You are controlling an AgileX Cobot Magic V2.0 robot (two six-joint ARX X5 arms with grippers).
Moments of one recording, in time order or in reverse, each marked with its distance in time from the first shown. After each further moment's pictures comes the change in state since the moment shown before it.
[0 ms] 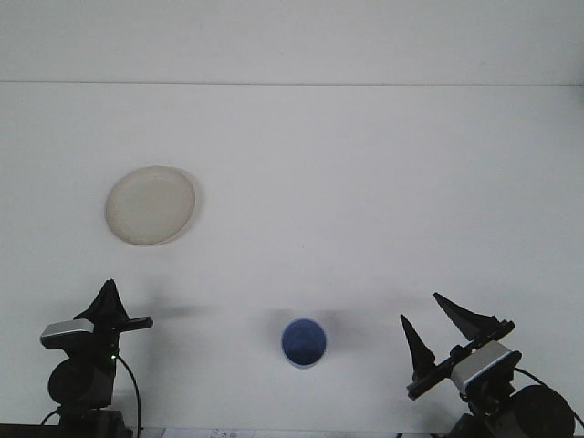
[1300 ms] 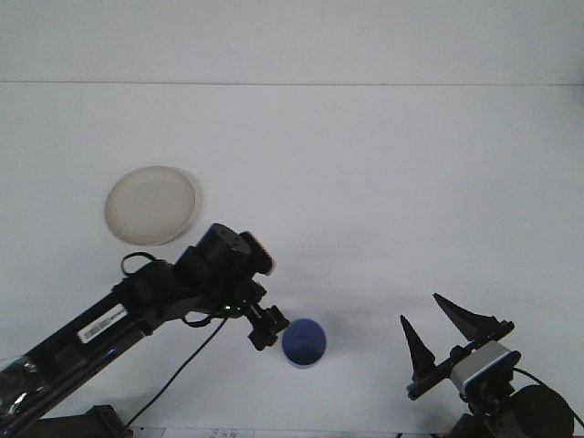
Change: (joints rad) left arm -0.778 1.359 1.281 -0.903 0.450 0.197; right arm 0.000 0.000 0.000 -0.005 0.000 0.000
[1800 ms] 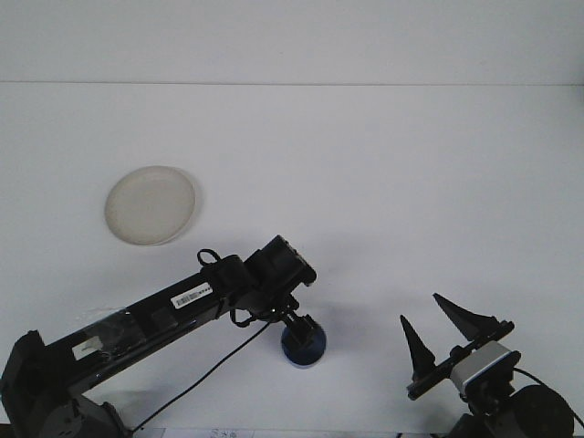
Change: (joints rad) left arm -0.073 0.280 0.001 0.082 -0.037 -0.038; right arm 0.000 0.000 0.000 0.000 0.000 0.000
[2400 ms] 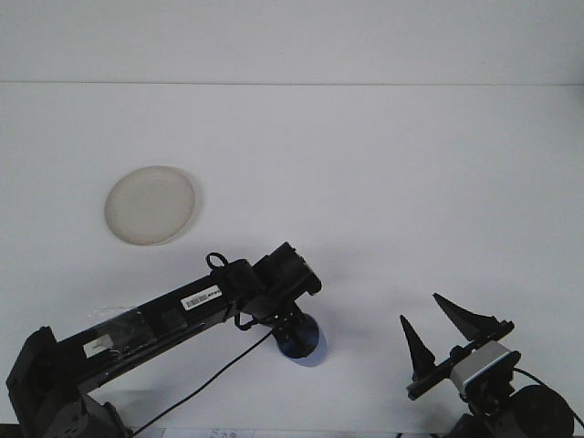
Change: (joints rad) left arm -0.026 0.022 0.002 -0.024 -0.037 0.070; right arm 0.000 0.000 0.000 0.000 0.000 0.000
